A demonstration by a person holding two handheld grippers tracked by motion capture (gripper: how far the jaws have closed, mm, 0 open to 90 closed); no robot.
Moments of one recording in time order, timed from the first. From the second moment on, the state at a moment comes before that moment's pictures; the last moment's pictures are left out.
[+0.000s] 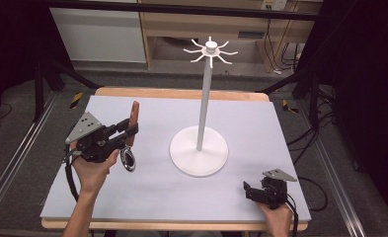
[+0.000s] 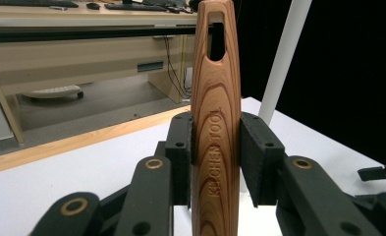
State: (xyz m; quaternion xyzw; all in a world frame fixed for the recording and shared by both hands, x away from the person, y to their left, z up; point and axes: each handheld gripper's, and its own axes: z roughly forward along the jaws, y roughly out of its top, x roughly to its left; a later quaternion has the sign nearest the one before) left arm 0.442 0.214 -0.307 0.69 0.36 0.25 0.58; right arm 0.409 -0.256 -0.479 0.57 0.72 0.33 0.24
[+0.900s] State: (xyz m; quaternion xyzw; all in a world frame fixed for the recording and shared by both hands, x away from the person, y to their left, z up) left arm 0.445 0.186 -0.271 0.69 0.33 0.24 0.60; right arm 0.411 -0.255 -0.480 0.56 0.72 0.33 0.24
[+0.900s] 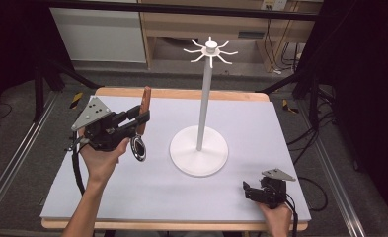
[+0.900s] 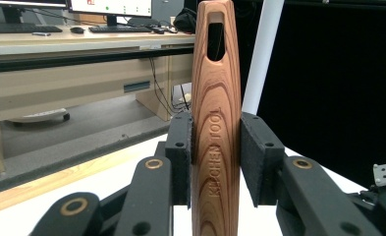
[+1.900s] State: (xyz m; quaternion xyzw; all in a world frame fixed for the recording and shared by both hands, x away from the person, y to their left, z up) left arm 0.447 0.152 -0.240 0.69 0.30 0.24 0.62; right arm 0.409 -0.256 -0.479 0.57 0.72 0.33 0.24
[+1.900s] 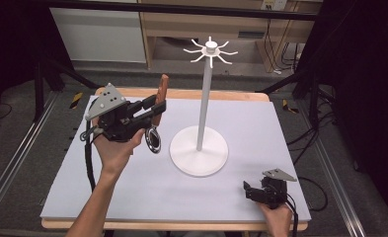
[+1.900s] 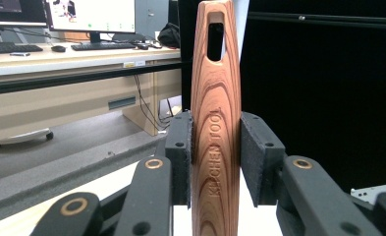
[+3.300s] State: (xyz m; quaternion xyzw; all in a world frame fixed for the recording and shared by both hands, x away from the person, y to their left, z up) left arm 0.451 0.125 -0.202 0.69 0.27 0.25 0.62; right arm 0.410 -0.257 -0.479 0.56 0.72 0.33 0.24
